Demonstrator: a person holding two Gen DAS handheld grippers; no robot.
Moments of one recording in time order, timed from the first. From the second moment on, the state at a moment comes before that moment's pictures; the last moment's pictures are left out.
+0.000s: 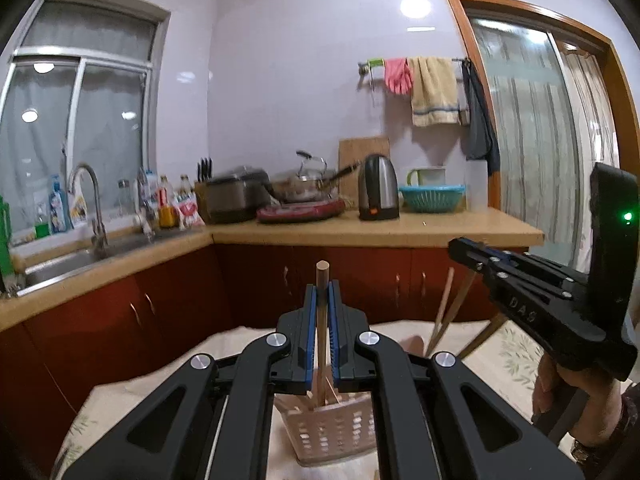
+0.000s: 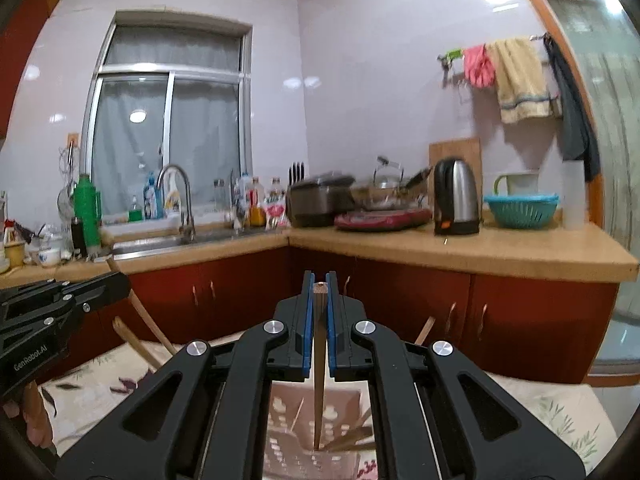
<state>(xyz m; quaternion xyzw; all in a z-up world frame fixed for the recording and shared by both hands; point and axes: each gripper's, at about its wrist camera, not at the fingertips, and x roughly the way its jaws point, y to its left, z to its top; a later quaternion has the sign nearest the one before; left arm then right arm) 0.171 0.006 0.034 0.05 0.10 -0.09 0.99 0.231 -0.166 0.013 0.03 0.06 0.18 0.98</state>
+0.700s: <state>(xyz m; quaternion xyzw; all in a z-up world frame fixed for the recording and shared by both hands) 0.070 0.021 -0.010 0.03 0.15 -0.05 0.99 0.086 -0.180 -0.043 0.02 0.11 0.14 0.98</state>
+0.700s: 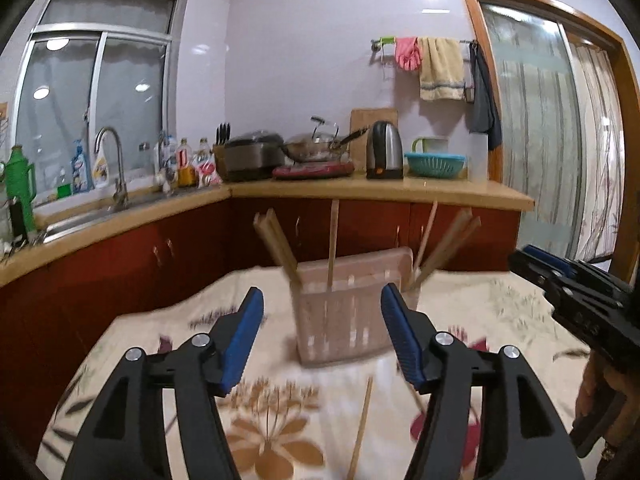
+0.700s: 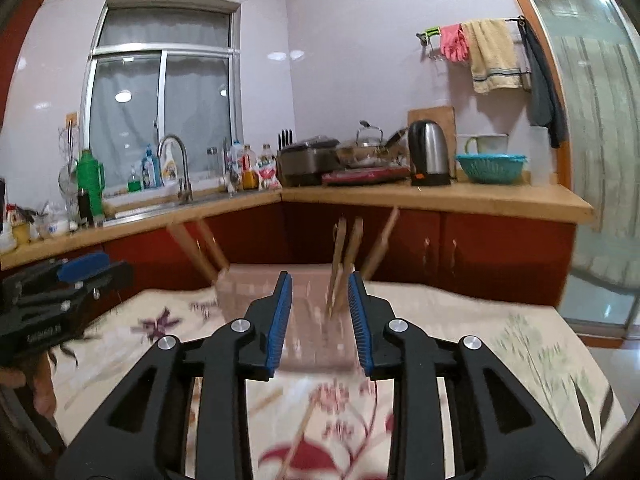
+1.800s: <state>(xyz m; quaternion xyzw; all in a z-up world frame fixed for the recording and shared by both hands) 0.011 0.029 -0.146 0.02 0.32 -0.03 0.95 0.035 -0.176 -0.192 0.01 0.30 0.12 0.95</state>
